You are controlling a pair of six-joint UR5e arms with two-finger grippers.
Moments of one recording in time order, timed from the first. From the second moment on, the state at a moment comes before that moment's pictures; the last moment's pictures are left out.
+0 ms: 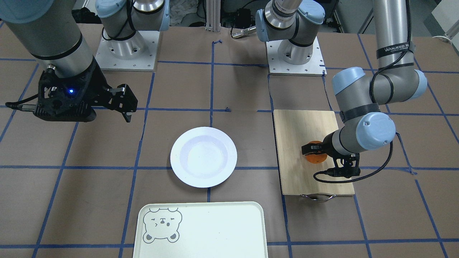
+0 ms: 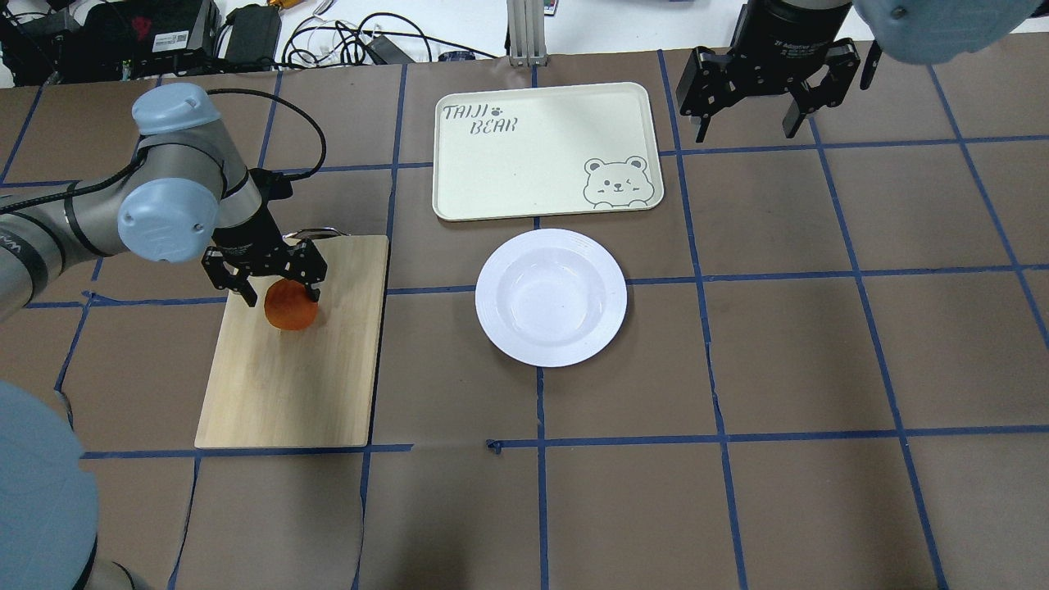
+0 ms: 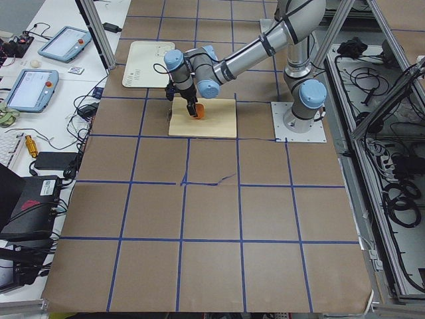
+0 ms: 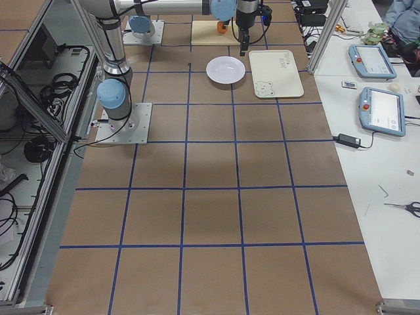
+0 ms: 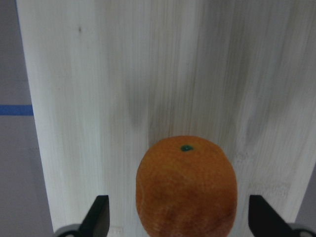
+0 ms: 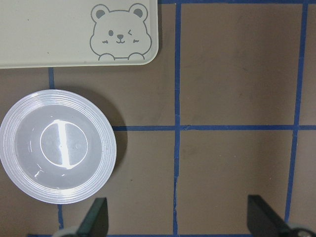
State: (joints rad) left arm -1.36 -1.95 -1.80 -1.23 1.63 0.14; right arm 1.60 -1.40 1.40 -1.58 -1.57 0.02
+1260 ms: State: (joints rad) left arm -1.50 -1.99 -1.58 -1.33 1.52 -0.15; right arm 1.60 -1.40 1.40 -1.58 -1.57 0.02
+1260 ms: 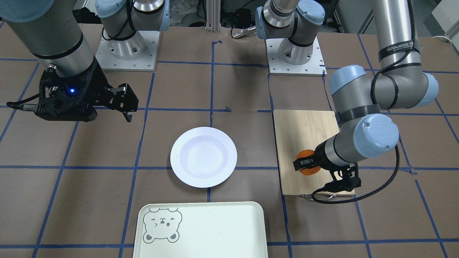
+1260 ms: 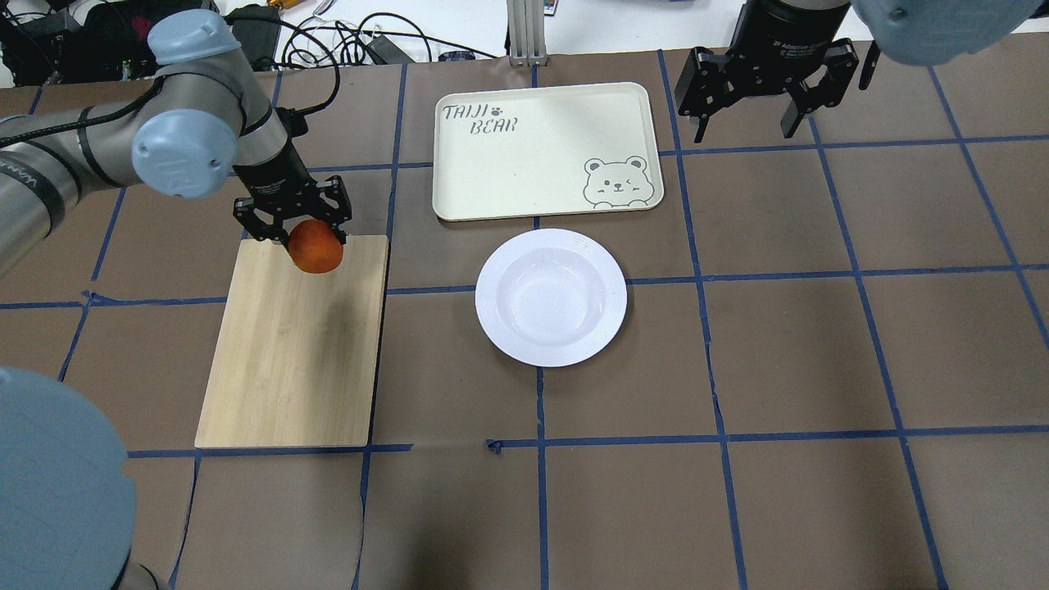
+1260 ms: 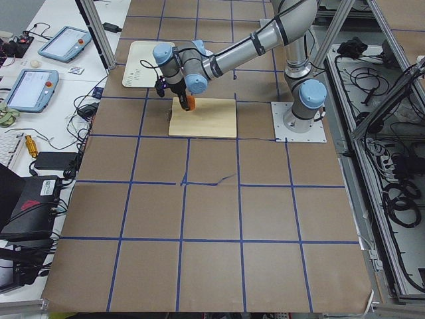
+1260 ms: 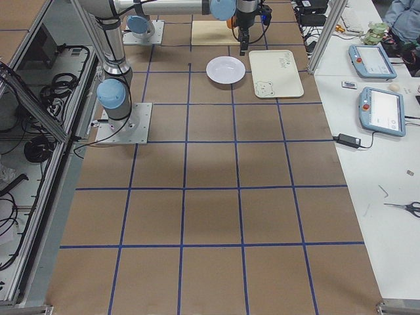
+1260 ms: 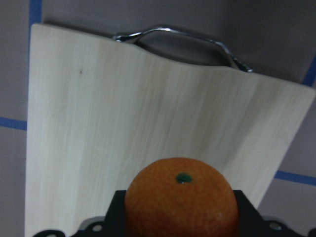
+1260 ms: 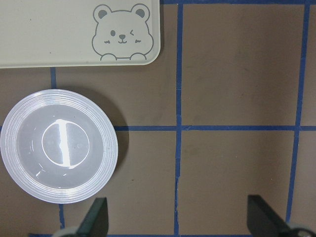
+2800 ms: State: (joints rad) left arm -1.89 -2.07 -1.55 -1.20 1.40 -0.47; right arm 1.55 -1.40 1.40 -1.54 -1.50 0.00
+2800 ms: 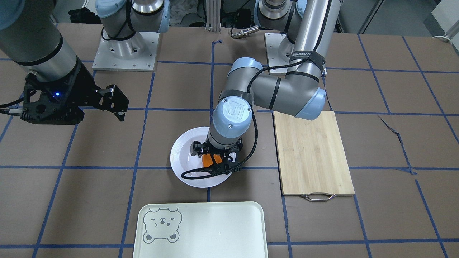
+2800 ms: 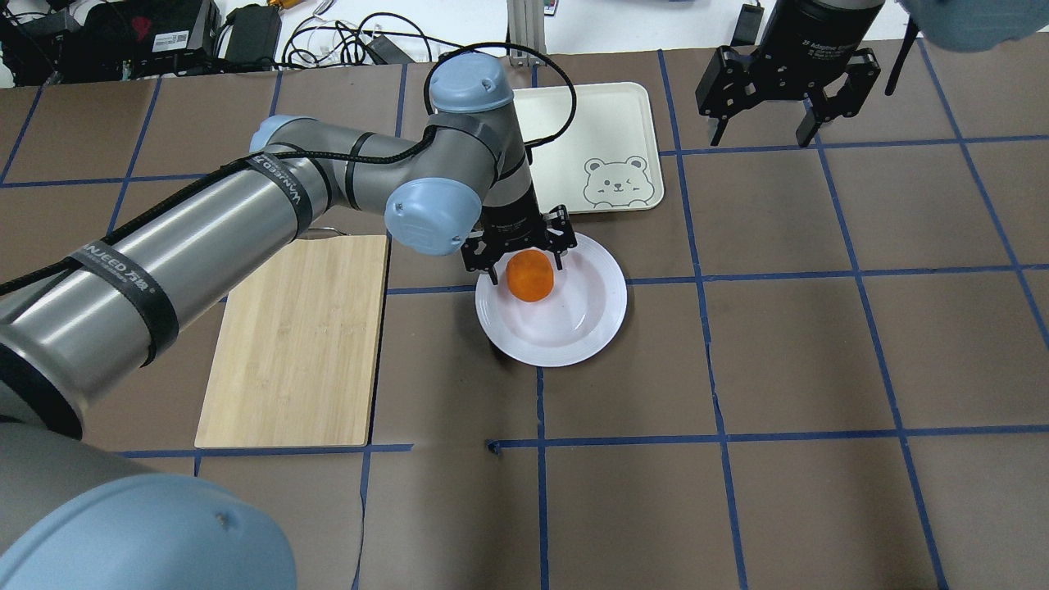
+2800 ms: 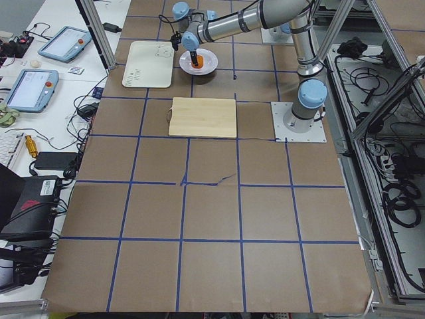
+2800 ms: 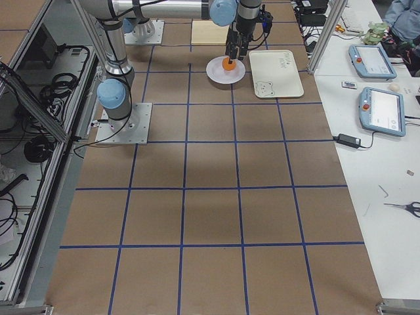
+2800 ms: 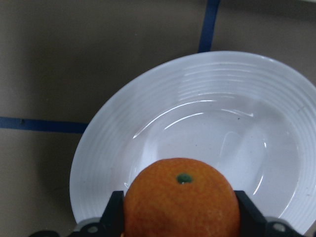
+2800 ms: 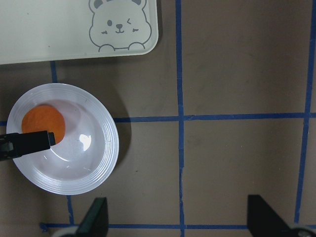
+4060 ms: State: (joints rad) left arm -1.42 -1.87 -1.53 -1.31 1.58 -0.12; right arm 1.55 -1.18 1.86 -2.19 -1.12 0.02
